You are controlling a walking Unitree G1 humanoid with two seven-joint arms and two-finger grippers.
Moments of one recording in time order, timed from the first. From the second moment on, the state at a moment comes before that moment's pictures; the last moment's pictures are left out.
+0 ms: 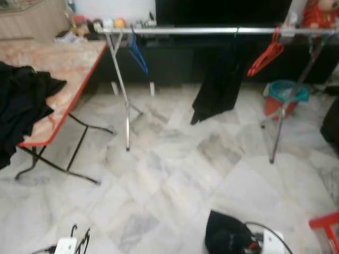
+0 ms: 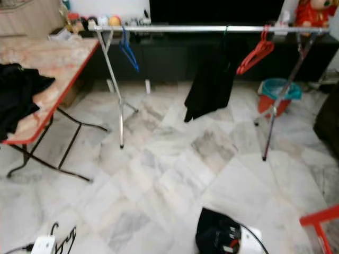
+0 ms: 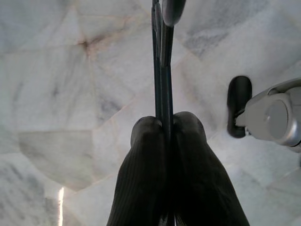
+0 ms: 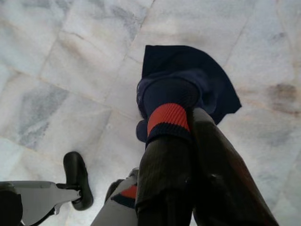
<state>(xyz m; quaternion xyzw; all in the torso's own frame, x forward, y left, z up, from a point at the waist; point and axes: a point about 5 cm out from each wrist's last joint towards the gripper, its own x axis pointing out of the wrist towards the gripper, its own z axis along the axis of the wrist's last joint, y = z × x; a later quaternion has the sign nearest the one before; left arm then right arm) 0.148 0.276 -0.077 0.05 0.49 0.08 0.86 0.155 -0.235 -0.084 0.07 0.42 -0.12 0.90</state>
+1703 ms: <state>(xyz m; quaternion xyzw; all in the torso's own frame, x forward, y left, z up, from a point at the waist) 0.271 0.126 0.102 0.19 0.19 -0.57 0.78 0.372 -0.184 0.096 -0.20 0.15 -0.01 0.97</state>
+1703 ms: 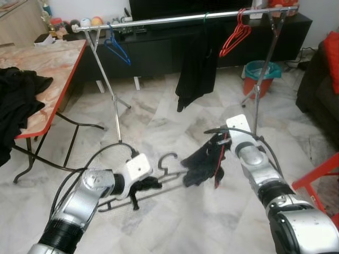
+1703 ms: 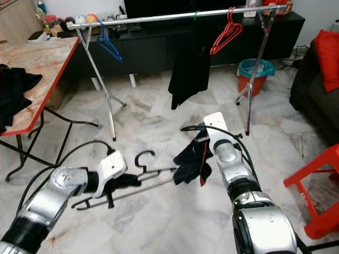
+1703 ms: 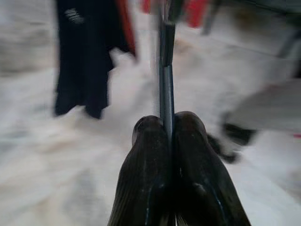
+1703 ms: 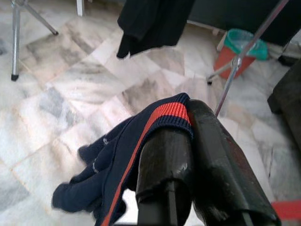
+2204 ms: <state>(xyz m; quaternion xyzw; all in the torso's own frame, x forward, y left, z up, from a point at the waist) 0.269 0.082 0.115 0.17 0.16 -0.57 0.79 0.372 -0.139 0.089 -0.16 0.16 0.03 0.97</state>
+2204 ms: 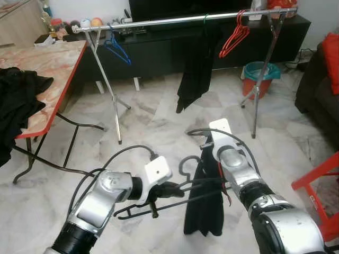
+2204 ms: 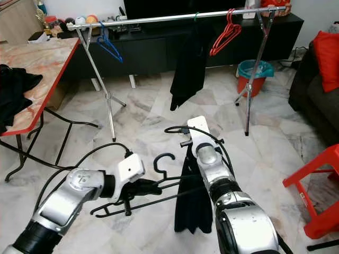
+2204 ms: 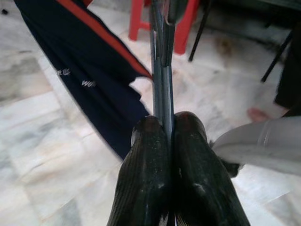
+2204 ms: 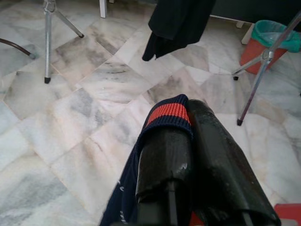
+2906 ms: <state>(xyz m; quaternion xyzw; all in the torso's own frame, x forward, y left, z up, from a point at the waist) 0.298 0.087 0.105 0.24 0.18 -0.44 0.85 0.375 -0.146 0.096 -0.16 0.15 0.02 0.98</state>
